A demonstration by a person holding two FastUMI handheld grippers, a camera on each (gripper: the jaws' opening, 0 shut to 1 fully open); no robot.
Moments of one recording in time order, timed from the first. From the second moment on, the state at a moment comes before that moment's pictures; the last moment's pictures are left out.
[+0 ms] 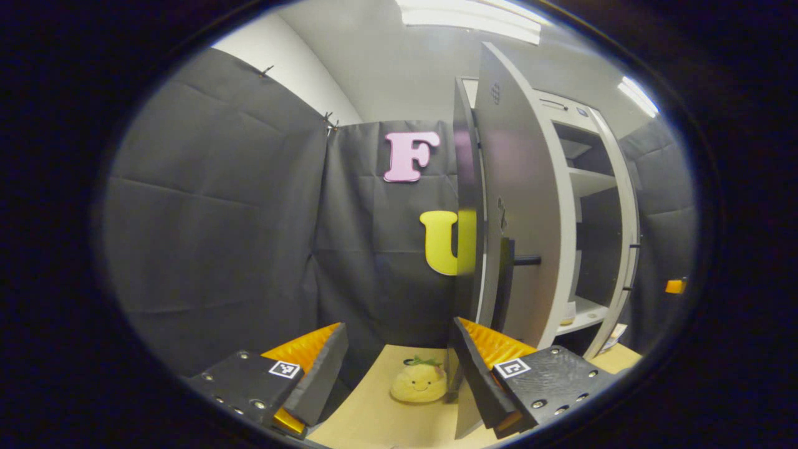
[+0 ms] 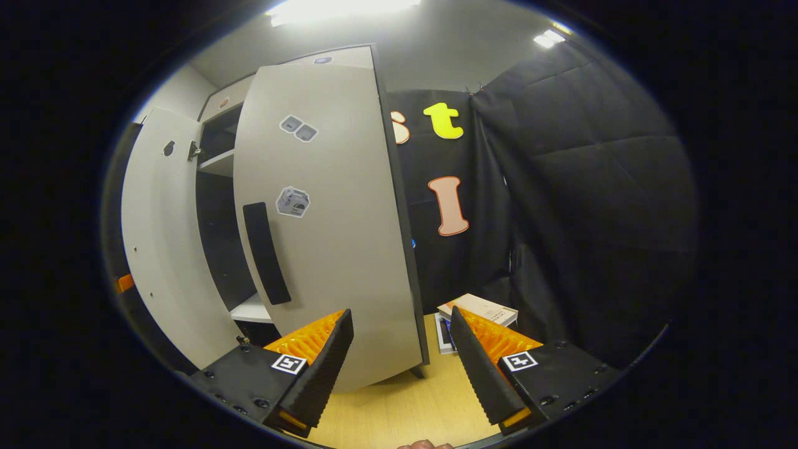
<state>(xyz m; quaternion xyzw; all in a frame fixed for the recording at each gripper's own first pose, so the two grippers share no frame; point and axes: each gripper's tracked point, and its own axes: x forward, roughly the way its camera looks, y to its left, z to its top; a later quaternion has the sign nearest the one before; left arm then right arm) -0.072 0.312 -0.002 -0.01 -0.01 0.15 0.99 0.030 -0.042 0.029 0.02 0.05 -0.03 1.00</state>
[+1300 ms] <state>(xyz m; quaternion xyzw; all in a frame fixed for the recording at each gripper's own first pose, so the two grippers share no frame) -0.021 0.243 0.011 0.02 0.02 0.11 0.99 0.001 -0.068 0.017 0.04 0.06 -0.06 1.00</state>
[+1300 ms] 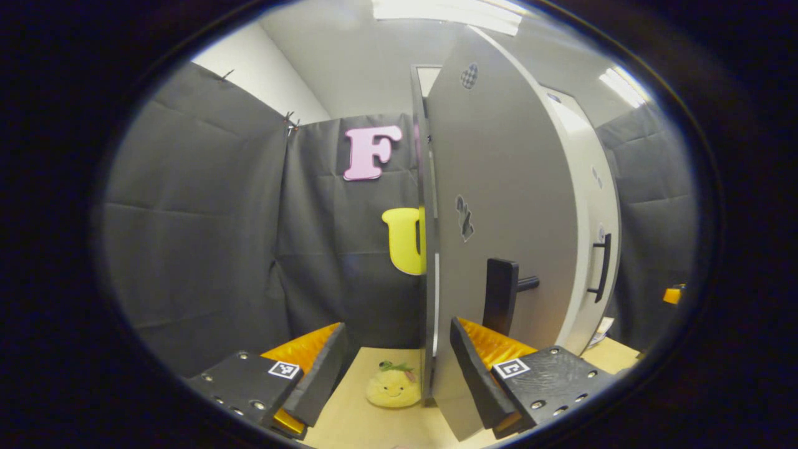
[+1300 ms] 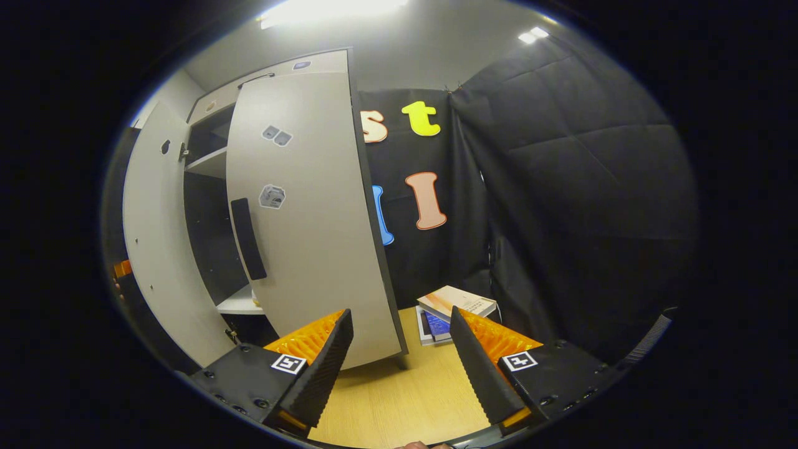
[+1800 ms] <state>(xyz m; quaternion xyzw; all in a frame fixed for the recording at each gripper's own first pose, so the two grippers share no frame) -0.013 0.195 0.009 -0.01 0.03 0.14 0.99 0.047 -0.095 0.021 0.04 0.07 -0.03 1.00</state>
